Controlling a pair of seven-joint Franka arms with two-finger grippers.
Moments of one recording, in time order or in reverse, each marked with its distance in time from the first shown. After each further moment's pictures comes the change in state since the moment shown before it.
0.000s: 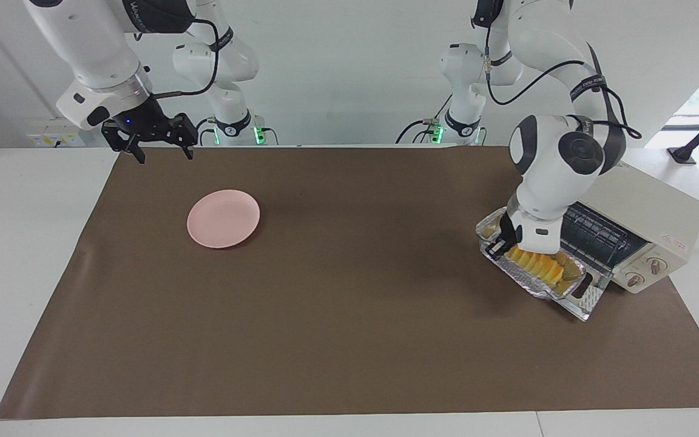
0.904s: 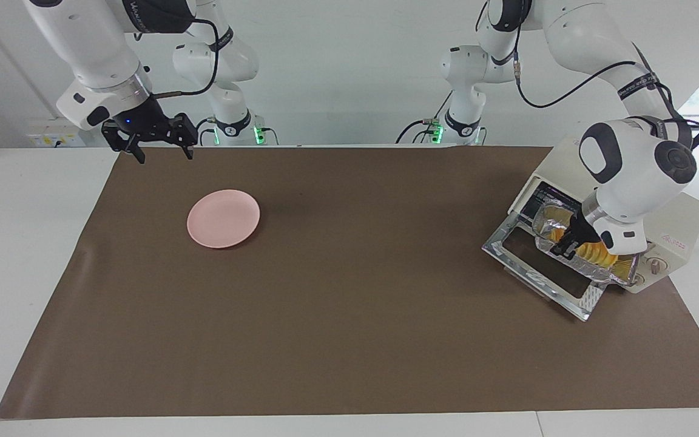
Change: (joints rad) left arm 0.168 -0.015 0.006 -0.068 0.057 -0.044 0.051; right arm 0.000 0.000 0.000 0.000 0.000 0.000 0.000
